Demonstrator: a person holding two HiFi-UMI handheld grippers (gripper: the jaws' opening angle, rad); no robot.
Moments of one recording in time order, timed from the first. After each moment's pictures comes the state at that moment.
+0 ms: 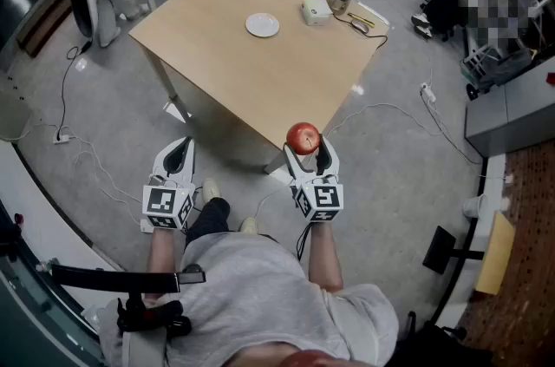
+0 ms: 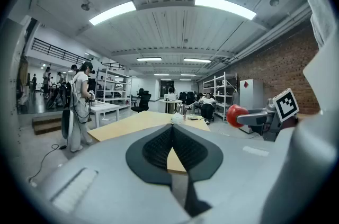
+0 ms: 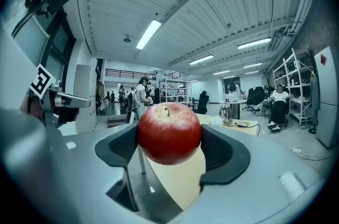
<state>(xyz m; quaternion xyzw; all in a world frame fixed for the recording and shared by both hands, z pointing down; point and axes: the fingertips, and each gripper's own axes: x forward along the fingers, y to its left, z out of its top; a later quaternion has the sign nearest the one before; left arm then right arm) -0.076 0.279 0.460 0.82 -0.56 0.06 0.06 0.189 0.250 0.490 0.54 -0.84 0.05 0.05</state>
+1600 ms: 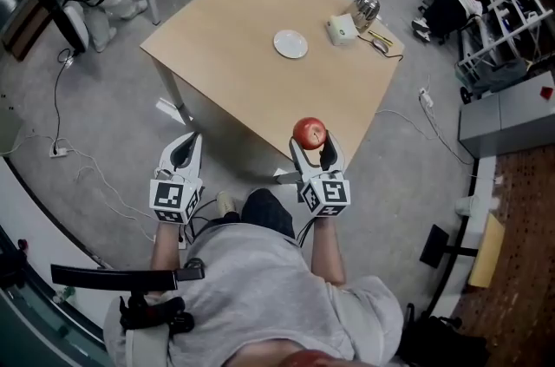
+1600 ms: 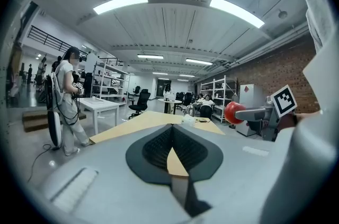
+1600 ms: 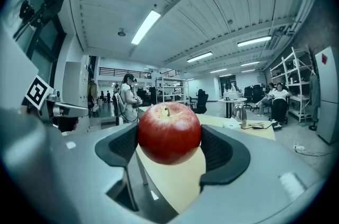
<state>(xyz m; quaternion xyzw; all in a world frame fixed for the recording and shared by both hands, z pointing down) -0.232 0.139 0.465 0.84 -0.53 0.05 0.08 0.033 0.121 0.470 0.57 -0.82 0.07 0.05</state>
